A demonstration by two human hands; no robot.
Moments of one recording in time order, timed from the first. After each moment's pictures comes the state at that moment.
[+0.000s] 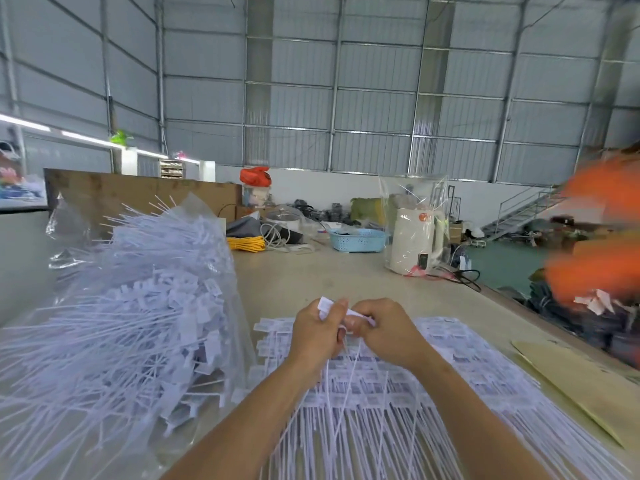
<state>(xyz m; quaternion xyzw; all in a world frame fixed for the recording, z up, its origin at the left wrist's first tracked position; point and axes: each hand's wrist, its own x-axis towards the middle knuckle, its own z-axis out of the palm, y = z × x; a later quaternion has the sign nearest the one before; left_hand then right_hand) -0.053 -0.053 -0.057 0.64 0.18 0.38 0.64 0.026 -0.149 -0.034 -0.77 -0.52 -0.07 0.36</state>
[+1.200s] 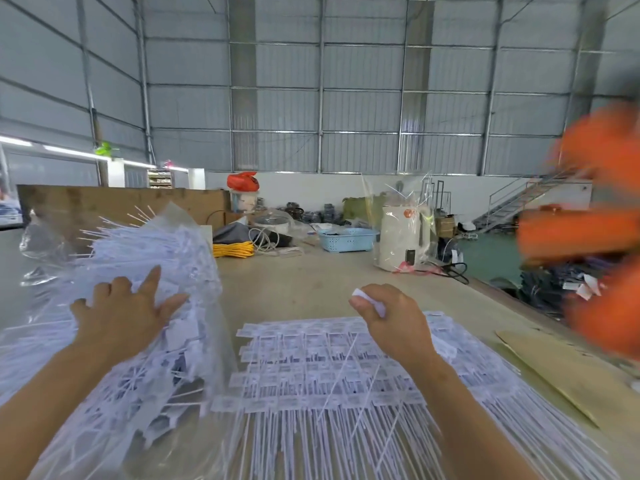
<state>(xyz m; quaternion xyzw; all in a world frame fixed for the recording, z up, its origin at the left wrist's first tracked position) -0.189 0.076 -0.020 0.83 0.46 0.28 -0.11 0.041 -0.170 -0.039 -0.77 -0.43 -0.20 0.43</state>
